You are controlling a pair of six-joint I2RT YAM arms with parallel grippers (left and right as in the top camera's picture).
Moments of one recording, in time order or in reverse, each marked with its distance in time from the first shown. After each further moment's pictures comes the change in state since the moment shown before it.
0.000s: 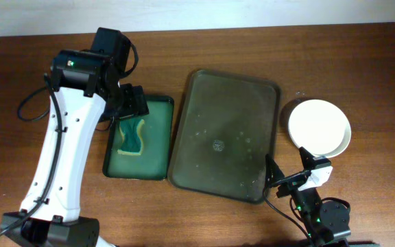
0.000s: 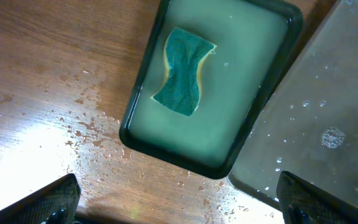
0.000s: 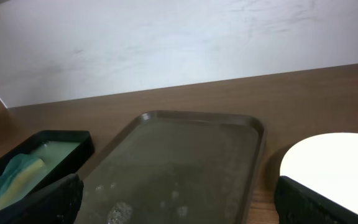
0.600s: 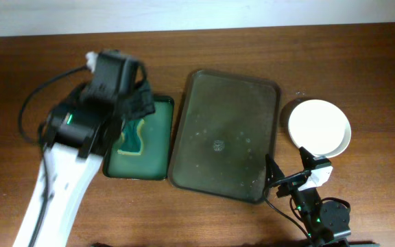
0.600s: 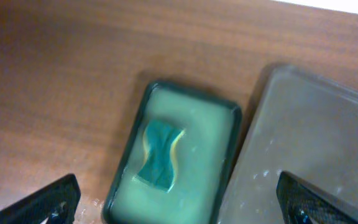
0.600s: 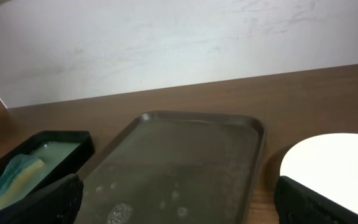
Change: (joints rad) left arm -0.122 -0.330 -0.323 0.457 -0.180 0.027; right arm 0.000 -0.001 -0.001 0.001 0.000 0.001
